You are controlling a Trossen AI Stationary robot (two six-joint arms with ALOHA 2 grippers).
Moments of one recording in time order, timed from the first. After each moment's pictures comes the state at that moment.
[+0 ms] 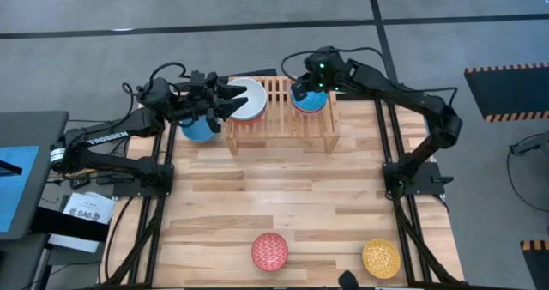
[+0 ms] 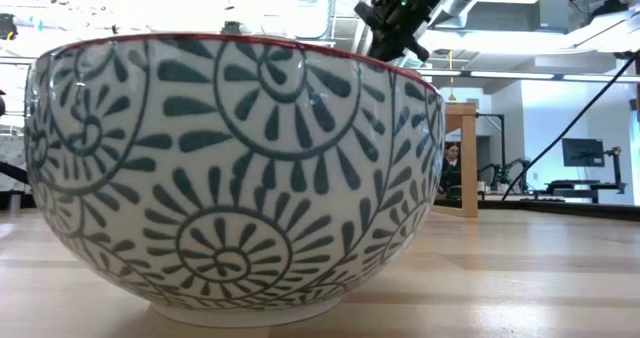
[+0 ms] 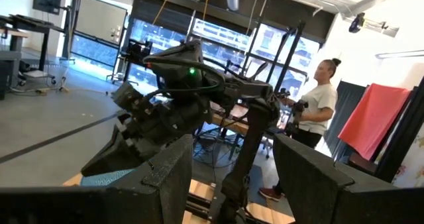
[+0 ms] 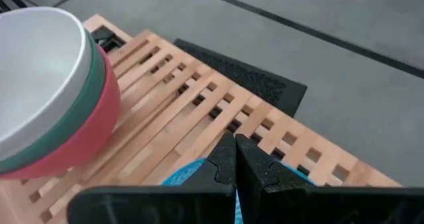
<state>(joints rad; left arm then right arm) 0.34 1.04 1.02 0.30 0.12 -0.35 -0.52 1.59 1.55 -0.57 0.18 0.29</state>
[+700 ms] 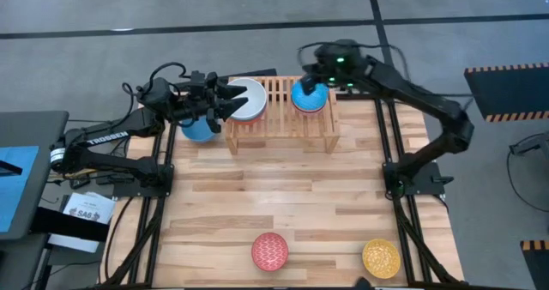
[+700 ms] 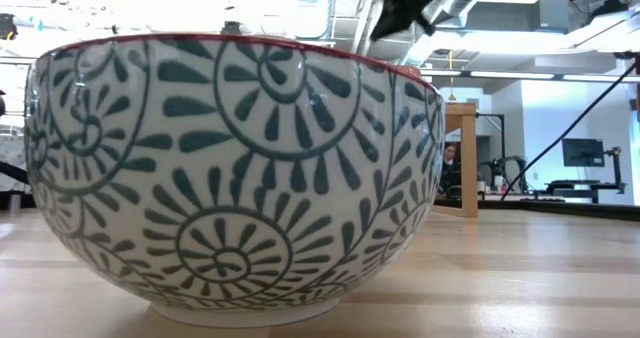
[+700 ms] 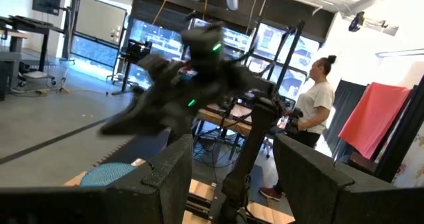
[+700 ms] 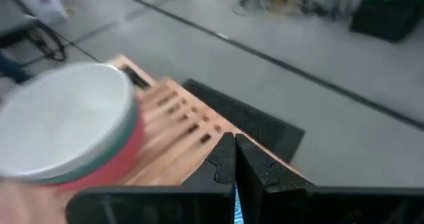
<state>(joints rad) 0.34 1.04 1.02 0.30 0.12 -0.35 -0.52 1.47 1.55 -0.52 0.17 0.19</state>
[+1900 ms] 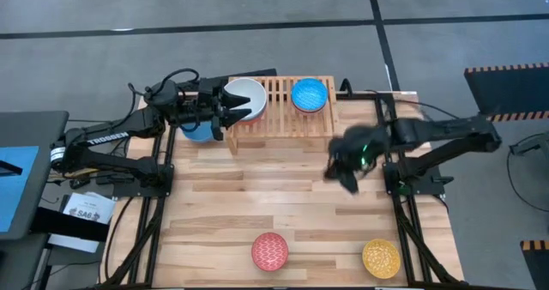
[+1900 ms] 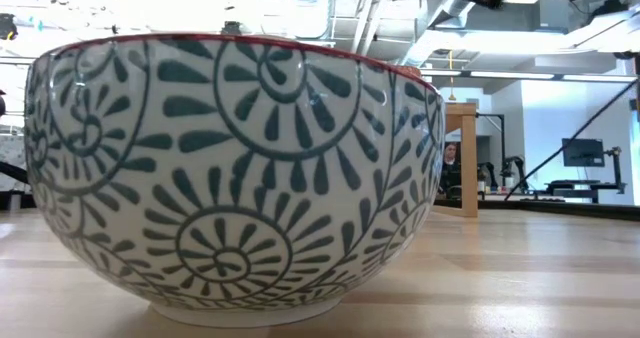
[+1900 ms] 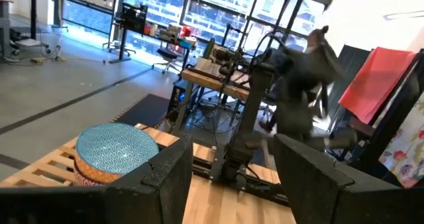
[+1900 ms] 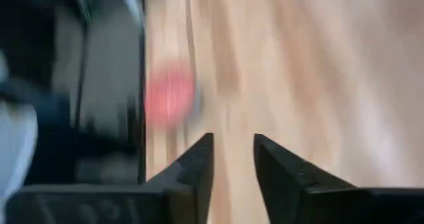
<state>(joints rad) 0.31 1.04 1.02 0.16 0.14 -0.32 0.11 1.16 1.20 -0.78 -0.19 0.49</state>
